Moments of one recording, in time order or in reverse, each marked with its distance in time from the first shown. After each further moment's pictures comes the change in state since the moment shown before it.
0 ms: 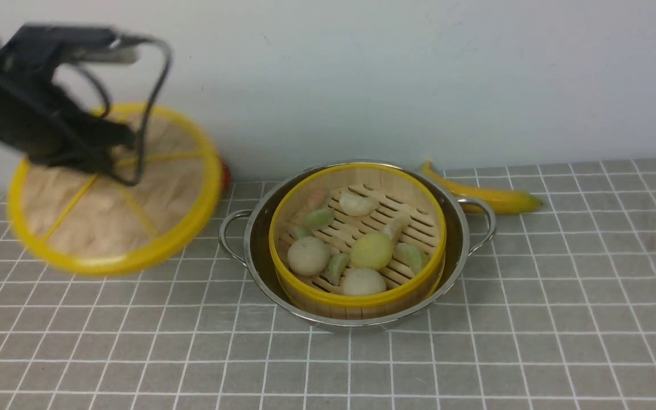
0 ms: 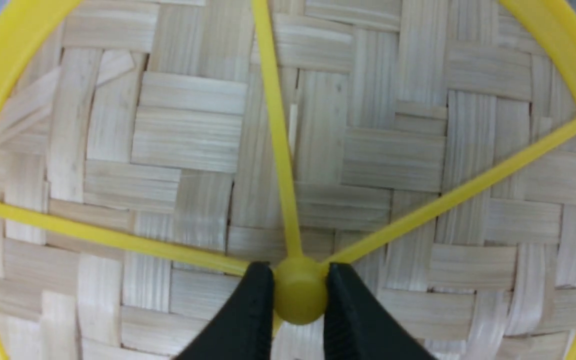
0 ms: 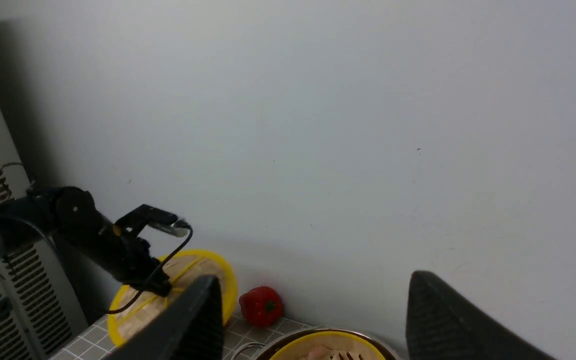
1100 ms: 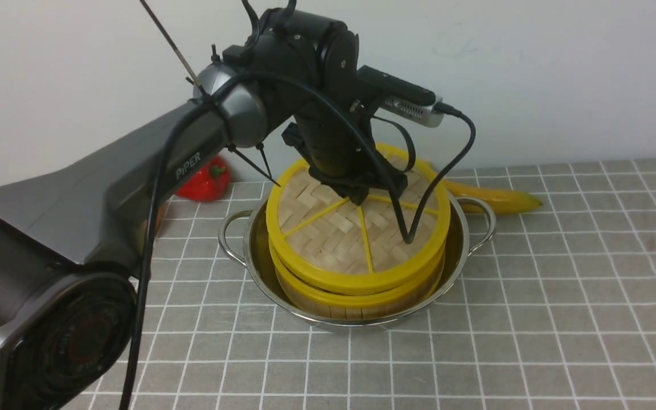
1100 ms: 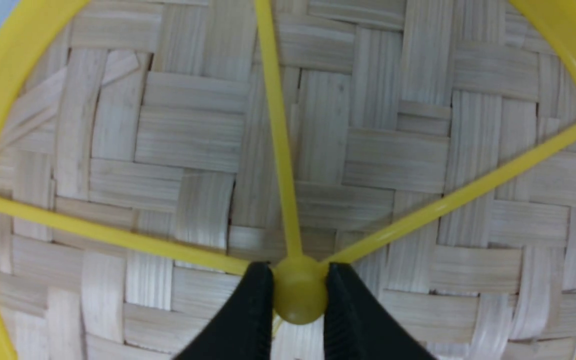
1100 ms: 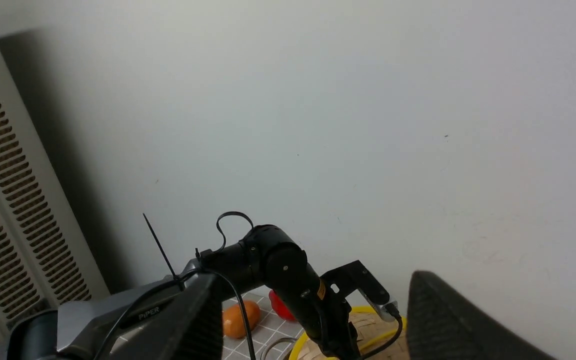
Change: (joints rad) right arm 0.000 0.012 0.001 0.045 0.000 0.030; left arm -0.476 0.522 -0.491 0.122 0.128 -0.076
